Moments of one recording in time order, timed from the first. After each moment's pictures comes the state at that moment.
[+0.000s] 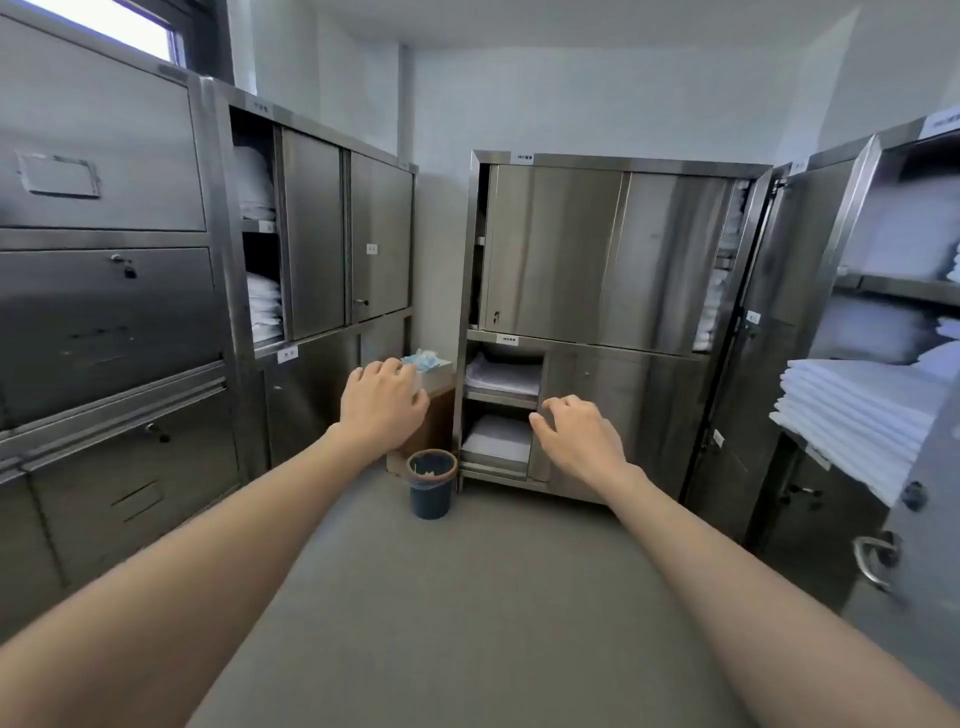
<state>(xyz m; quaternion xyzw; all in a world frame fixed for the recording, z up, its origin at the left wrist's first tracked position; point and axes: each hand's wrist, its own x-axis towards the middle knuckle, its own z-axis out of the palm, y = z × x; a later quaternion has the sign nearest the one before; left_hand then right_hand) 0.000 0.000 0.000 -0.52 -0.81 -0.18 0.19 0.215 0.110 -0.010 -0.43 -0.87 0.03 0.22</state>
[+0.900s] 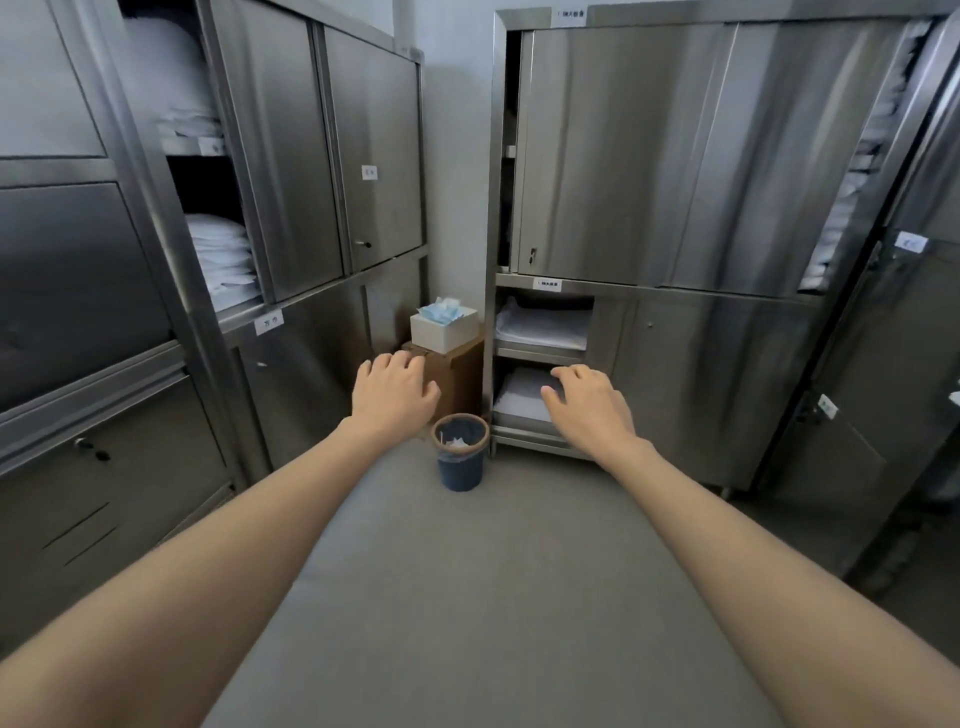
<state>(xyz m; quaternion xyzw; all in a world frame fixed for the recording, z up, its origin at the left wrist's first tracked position) -0.196 0.269 -0.075 -0.50 -0.85 -0.12 0.12 0.005 0.396 -0.085 -0.43 -0.88 0.06 0.20</state>
